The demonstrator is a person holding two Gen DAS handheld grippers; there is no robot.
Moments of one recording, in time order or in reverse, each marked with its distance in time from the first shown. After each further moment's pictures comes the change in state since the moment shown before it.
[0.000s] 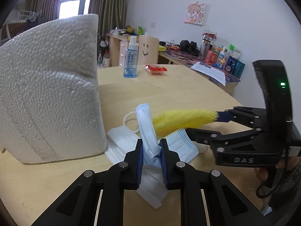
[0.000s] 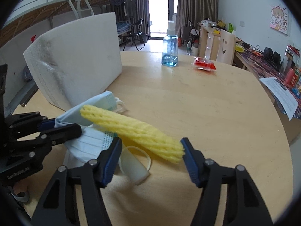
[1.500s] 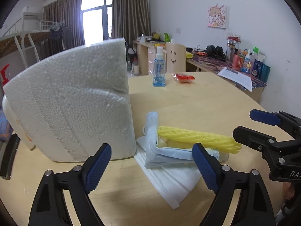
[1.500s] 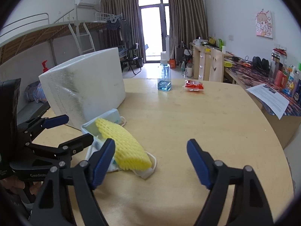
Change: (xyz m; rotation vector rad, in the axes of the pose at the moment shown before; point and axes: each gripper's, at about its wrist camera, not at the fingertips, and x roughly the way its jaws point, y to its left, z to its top) left arm -0.004 -0.005 0.007 -0.016 -0.038 0.263; right arm -0.050 0.001 -0.013 0.065 -0.204 -0.004
